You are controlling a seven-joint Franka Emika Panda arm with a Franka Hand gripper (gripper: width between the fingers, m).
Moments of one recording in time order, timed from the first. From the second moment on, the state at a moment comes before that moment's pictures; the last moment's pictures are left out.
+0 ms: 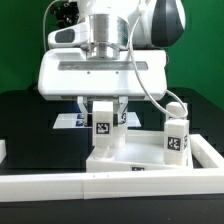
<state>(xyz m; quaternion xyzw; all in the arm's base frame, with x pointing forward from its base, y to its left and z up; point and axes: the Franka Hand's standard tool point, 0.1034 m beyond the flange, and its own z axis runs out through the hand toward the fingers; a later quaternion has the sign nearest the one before) 0.584 -0.022 0.077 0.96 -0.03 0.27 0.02</state>
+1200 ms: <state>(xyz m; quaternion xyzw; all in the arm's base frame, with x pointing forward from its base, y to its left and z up) 0.580 -0.018 0.063 0.97 -0.03 0.26 0.02</state>
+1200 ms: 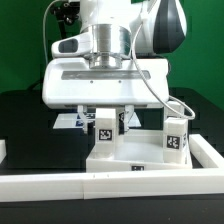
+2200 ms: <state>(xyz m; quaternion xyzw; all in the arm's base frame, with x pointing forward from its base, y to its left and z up) 0.586 -0.018 0.096 0.97 -0.03 0.24 0.00</state>
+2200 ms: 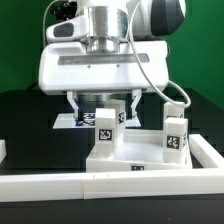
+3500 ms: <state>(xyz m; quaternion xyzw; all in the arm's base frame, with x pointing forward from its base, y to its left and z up) 0.588 -0.014 0.087 1.00 0.00 -0.03 -0.09</state>
